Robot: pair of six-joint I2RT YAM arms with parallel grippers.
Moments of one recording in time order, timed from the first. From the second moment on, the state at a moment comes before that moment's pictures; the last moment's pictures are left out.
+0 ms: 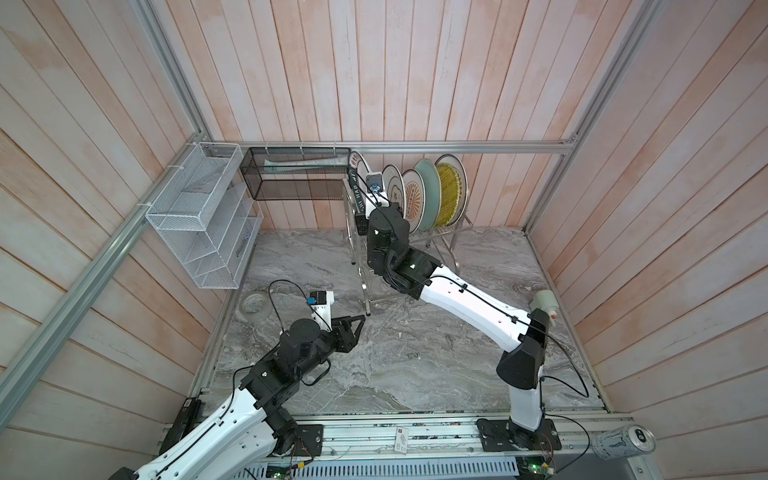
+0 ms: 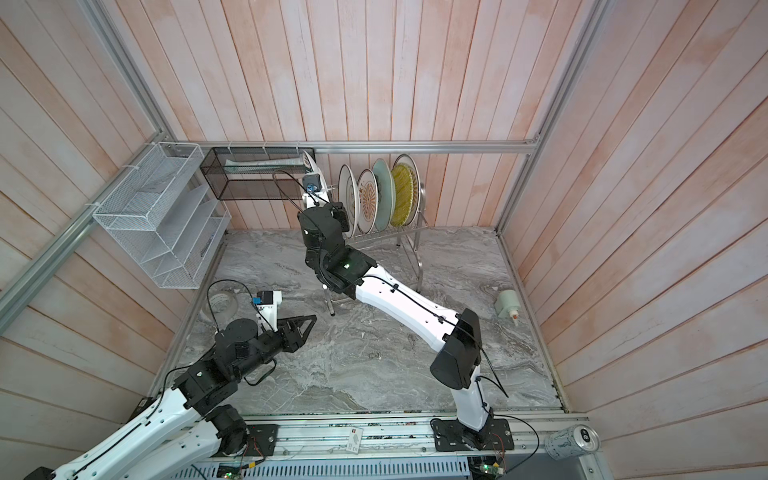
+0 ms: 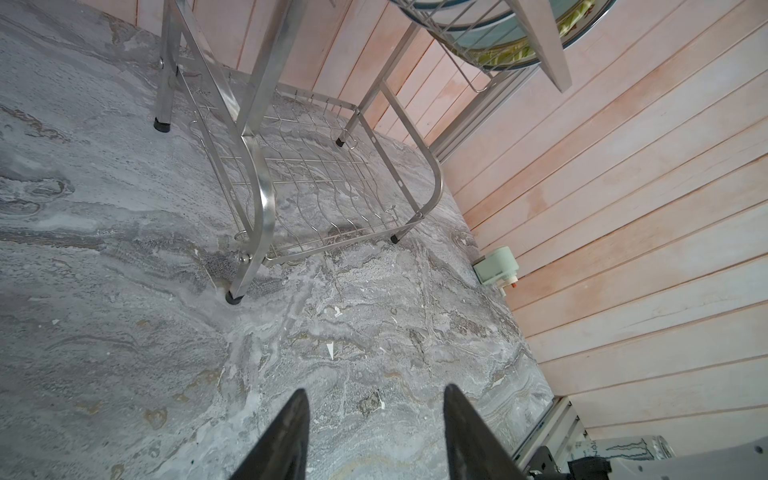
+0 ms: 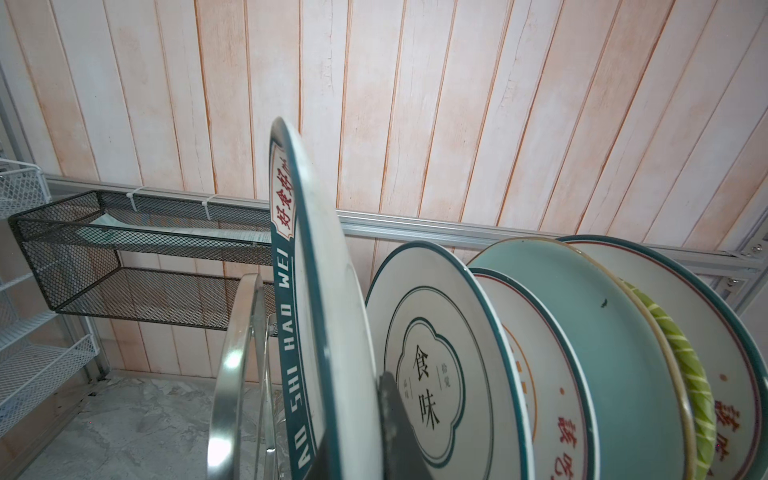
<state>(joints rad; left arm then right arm) -0.70 0.68 0.55 -0.20 -0.01 -0.67 1.01 1.97 2.08 0.00 0.93 -0.15</state>
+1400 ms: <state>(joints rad) -0.70 0.69 0.55 -0.20 -0.01 -0.67 0.98 2.03 2.12 -0.18 0.96 -0.05</state>
